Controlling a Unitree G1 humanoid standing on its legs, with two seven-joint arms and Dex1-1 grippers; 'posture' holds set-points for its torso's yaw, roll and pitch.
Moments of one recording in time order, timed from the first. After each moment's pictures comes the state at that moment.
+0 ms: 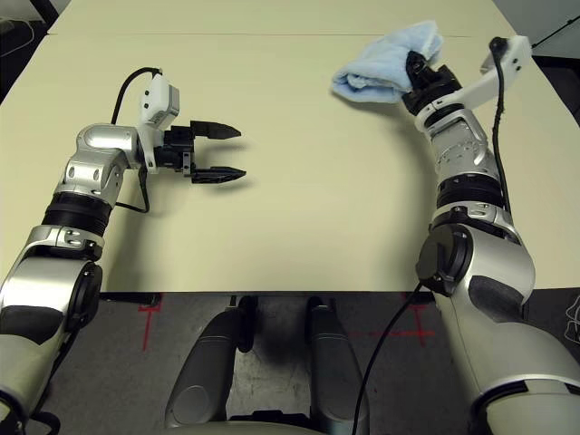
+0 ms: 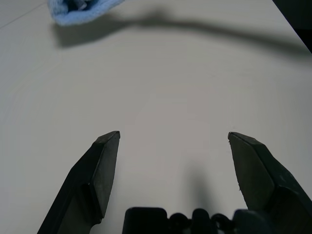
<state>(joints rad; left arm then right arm) -1.01 0.47 -0.06 0.73 -0.16 -0.01 -1.40 -1.08 -0.43 -0.66 1.02 0.52 -0.06 0.39</state>
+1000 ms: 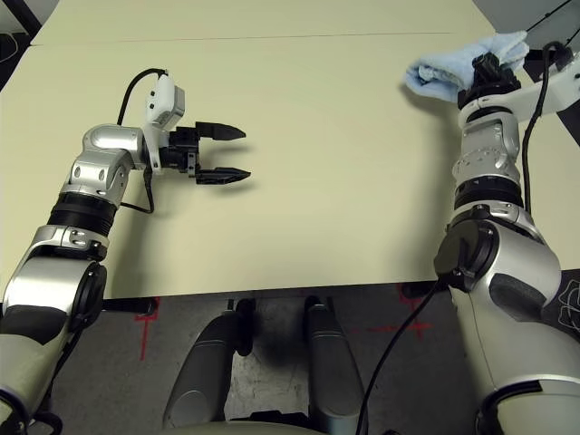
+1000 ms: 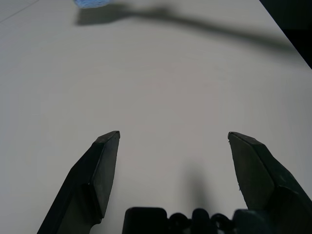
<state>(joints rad) -1.00 0.47 -0.06 0.71 -0.16 0.02 -1.39 -1.18 -0.50 -0.63 1.21 0.51 -0.17 0.29</state>
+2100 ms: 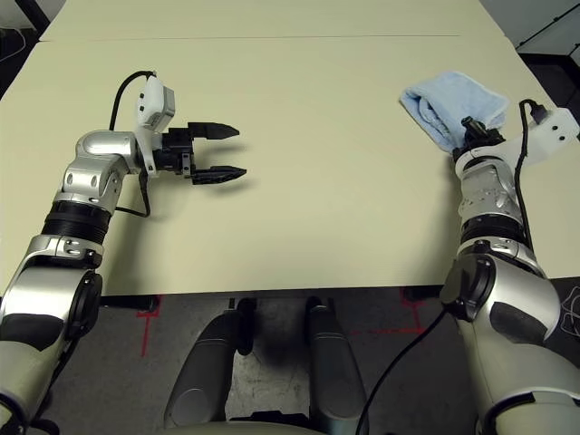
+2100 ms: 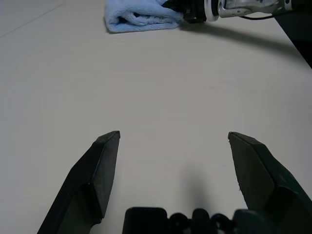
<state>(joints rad) -0.96 0.48 -0.04 0.64 -0.20 0.04 -1.37 -0.95 -0.45 -0.64 1.04 0.54 0.04 0.12</state>
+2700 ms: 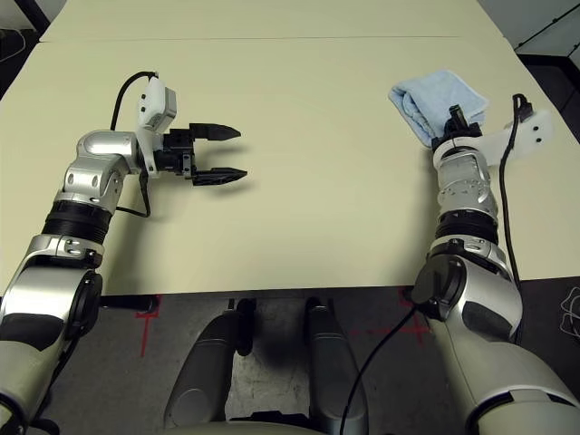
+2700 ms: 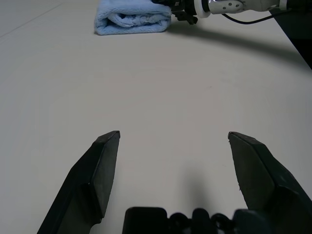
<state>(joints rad) -0.96 0.48 -0.05 0.64 -0.20 0.03 -1.37 -0.97 -0.35 -0.69 0.89 0.66 0.09 0.01</state>
